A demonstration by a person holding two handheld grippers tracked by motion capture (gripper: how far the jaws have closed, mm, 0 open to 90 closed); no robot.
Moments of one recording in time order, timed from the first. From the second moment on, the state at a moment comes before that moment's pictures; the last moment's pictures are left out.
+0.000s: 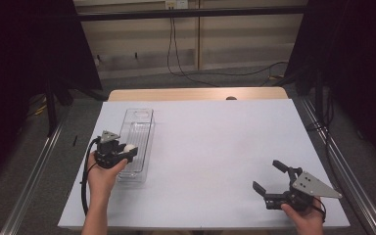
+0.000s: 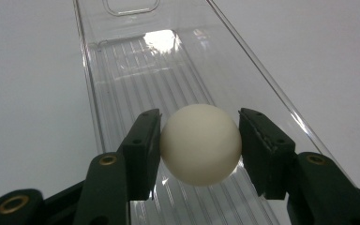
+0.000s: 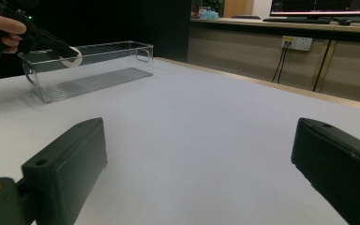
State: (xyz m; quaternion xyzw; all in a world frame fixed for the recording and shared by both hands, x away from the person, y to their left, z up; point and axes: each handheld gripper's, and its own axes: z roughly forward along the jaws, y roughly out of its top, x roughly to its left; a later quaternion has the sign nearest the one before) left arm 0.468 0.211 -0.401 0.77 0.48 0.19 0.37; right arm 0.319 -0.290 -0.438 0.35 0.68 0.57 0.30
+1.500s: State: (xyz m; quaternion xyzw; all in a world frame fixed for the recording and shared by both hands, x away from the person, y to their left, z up) left arm 0.429 0.213 -0.400 0.69 0.47 0.23 0.50; right arm 0.320 -0.292 -0.435 0.36 0.67 0.58 0.29
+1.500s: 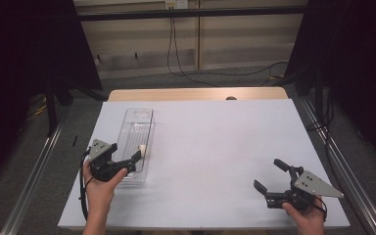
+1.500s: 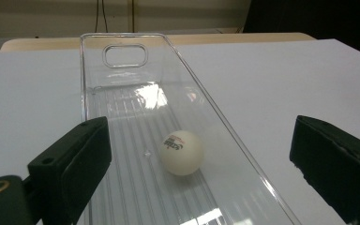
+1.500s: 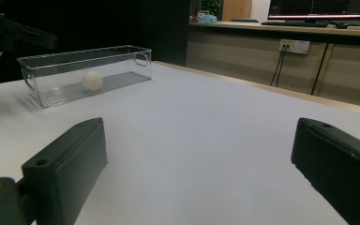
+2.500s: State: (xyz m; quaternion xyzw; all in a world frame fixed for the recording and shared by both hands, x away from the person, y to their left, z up) left arm 0.397 0.222 -0.412 0.68 0.43 0.26 0.53; right arm 0.321 -0.293 -0.437 0.36 0.67 0.58 0.30
